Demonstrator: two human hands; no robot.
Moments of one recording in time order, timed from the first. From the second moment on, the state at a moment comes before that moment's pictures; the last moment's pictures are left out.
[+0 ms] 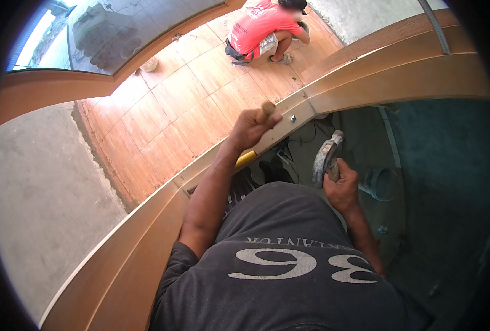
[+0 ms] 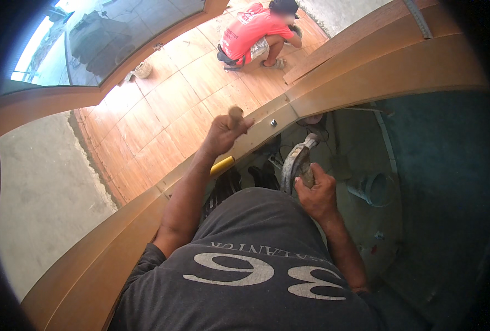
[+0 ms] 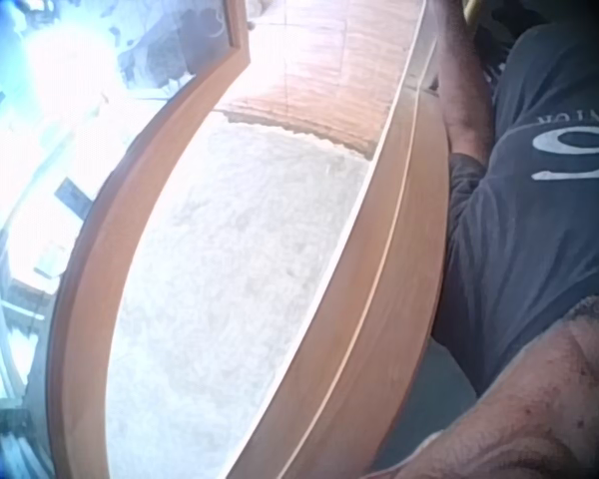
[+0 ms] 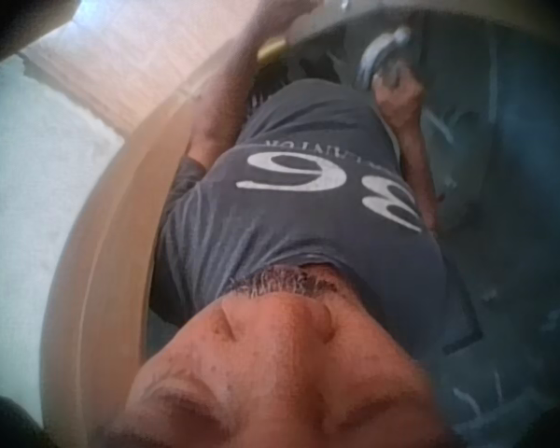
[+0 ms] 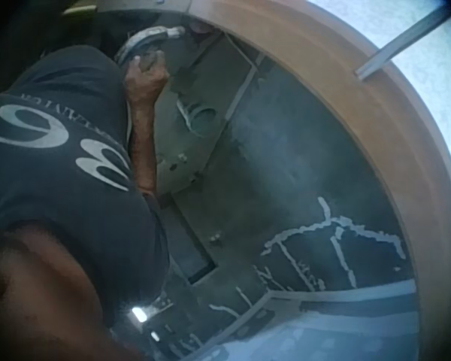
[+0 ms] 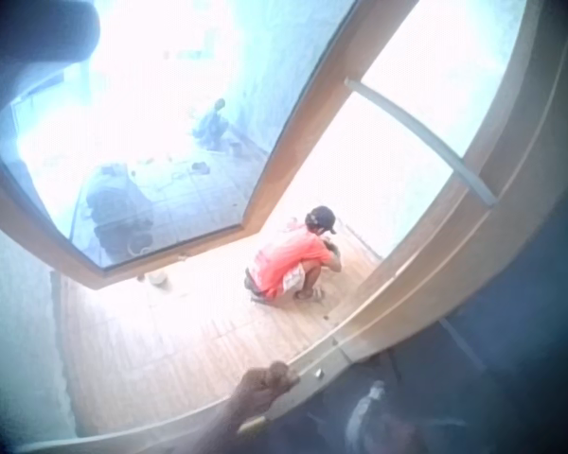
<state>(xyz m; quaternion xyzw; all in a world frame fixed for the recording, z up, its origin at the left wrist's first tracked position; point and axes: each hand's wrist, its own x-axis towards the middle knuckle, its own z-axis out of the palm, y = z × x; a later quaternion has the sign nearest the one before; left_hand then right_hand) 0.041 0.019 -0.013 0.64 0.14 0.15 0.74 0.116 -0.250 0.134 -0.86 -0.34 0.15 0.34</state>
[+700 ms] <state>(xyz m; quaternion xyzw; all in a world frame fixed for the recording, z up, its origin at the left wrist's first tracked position) 0.028 0.026 0.013 0.53 0.25 0.21 0.78 0.119 -0.251 0.132 -0.87 -0.34 0.15 0.34</state>
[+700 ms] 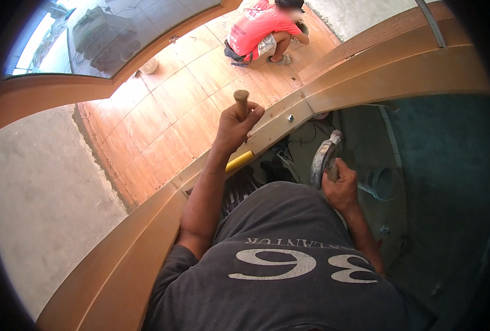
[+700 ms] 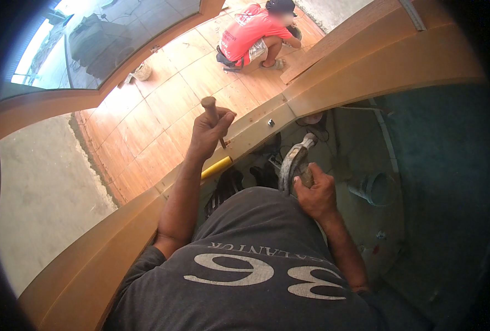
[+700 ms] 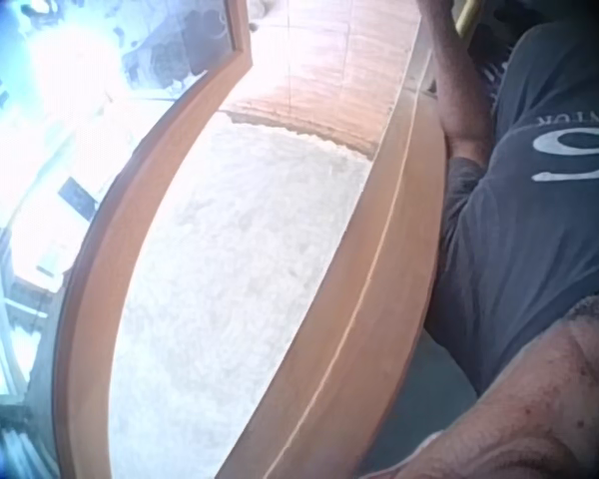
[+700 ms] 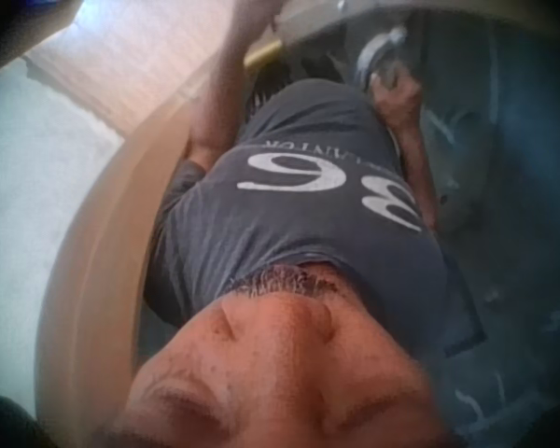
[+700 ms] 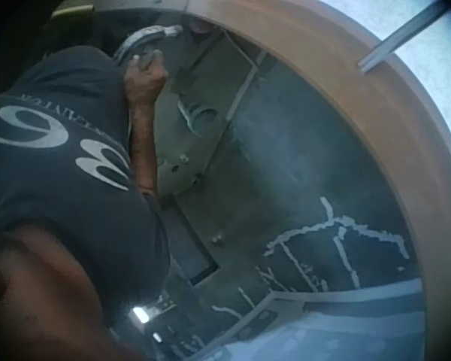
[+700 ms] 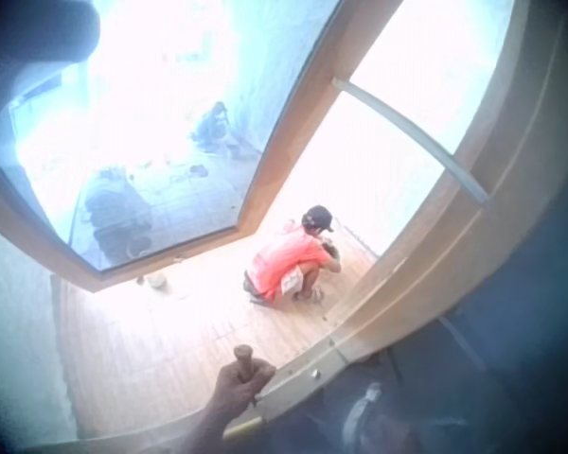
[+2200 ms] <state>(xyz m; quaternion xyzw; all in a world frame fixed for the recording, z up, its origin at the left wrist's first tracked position) 0.005 -0.004 0.001 0.54 0.15 0.25 0.79 0.132 -0.177 0.184 -0.72 -0.50 0.20 0.43</state>
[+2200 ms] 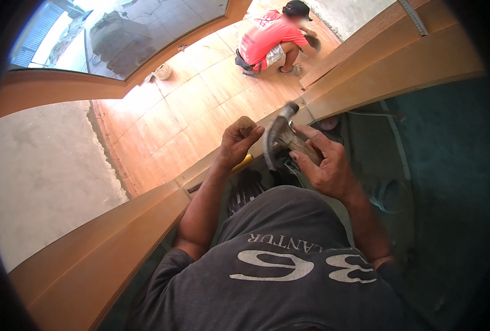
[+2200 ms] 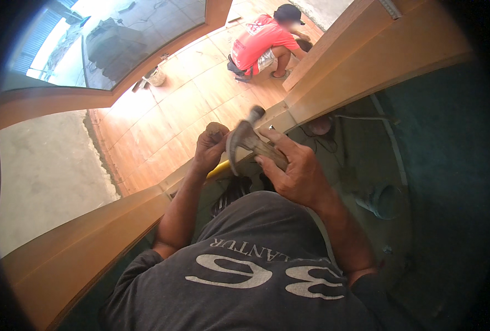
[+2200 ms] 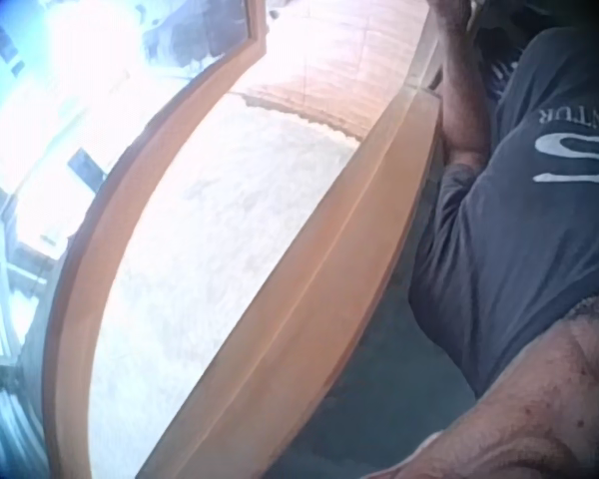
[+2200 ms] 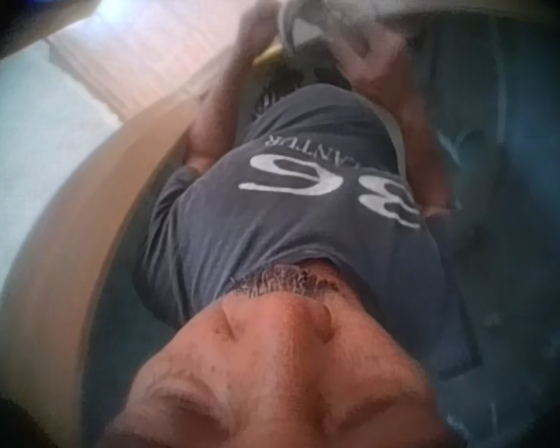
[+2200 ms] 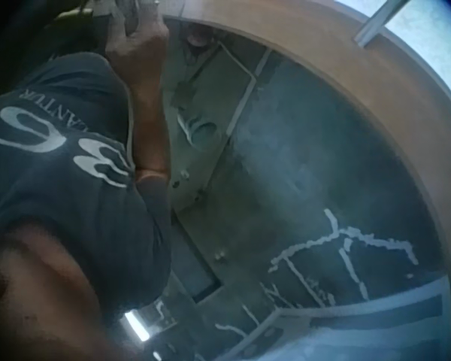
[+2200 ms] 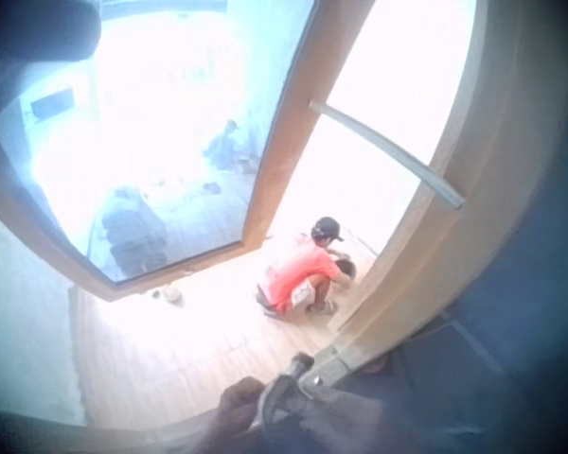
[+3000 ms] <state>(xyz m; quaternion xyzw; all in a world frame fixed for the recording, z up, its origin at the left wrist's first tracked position) -0.005 -0.004 -0.011 0.53 0.17 0.30 0.77 0.125 -0.171 0.193 -0.74 -0.50 0.23 0.39</state>
